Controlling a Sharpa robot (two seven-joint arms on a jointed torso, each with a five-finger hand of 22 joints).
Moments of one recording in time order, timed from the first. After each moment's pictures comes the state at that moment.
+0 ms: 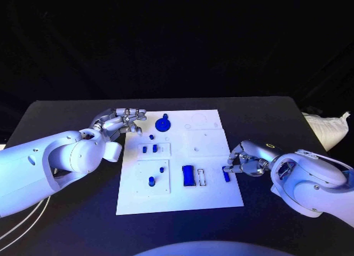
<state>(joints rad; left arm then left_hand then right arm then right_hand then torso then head) 1.17 -0.87 -0.03 1.53 0.01 -0.29 0.22 1.41 -0.08 0.41 0.04 0.12 0.97 0.19 0.20 0.10 1.04 0.11 0.32 0.18 1.18 0.03 0.98 0.56 0.16 1.16 0.12 0.54 0.92 1.03 -1.23 -0.07 1.98 -1.52 -0.35 -0.48 1.31 0.02 -0.17 0.23 0.27 1.06 0.09 0.20 0.33 1.32 0.01 0.94 1.10 1.46 -0.06 1.45 1.31 0.10 1.37 0.04 1.33 1.10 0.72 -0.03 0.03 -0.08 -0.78</state>
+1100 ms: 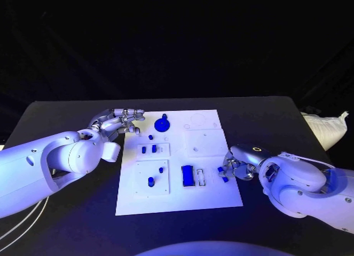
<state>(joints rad) 1.17 -0.86 -0.03 1.52 0.01 -0.29 0.22 1.41 -0.08 0.41 0.04 0.12 0.97 0.19 0.20 0.10 1.04 0.11 0.32 0.18 1.18 0.03 0.98 0.56 0.16 1.16 0.12 0.54 0.92 1.00 -1.15 -0.06 1.95 -1.65 -0.27 -0.56 1.39 0.03 -0.17 0.23 0.25 1.09 0.08 0.18 0.32 1.33 0.01 0.93 1.09 1.46 -0.06 1.44 1.31 0.10 1.37 0.04 1.33 1.10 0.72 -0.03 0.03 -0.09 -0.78</state>
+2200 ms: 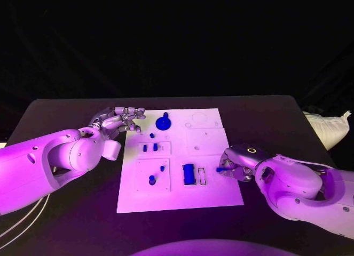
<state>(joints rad) 1.17 -0.87 -0.03 1.52 0.01 -0.29 0.22 1.41 -0.07 0.41 0.04 0.12 0.96 0.19 0.21 0.10 1.04 0.11 0.32 0.18 1.18 0.03 0.98 0.56 0.16 1.16 0.12 0.54 0.92 0.98 -1.12 -0.06 1.97 -1.78 -0.25 -0.57 1.52 0.03 0.09 0.20 0.23 1.12 0.08 0.13 0.29 1.32 0.00 0.90 1.08 1.47 -0.07 1.44 1.31 0.10 1.38 0.03 1.32 1.12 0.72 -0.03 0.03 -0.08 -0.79</state>
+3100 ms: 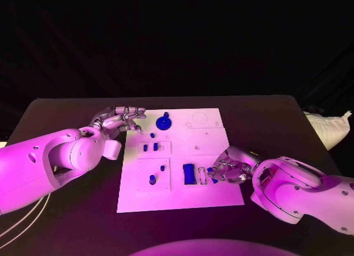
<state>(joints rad) 1.17 -0.87 -0.03 1.52 0.01 -0.29 0.21 1.41 -0.07 0.41 0.04 0.12 0.96 0.19 0.21 0.10 1.03 0.11 0.32 0.18 1.18 0.03 0.98 0.56 0.16 1.16 0.12 0.54 0.92 0.99 -1.11 -0.07 1.99 -1.33 -0.44 -0.53 1.24 -0.11 0.21 0.24 0.38 1.14 0.07 0.14 0.31 1.36 -0.01 0.94 1.11 1.47 -0.08 1.45 1.31 0.10 1.40 0.03 1.36 1.17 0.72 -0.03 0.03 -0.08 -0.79</state>
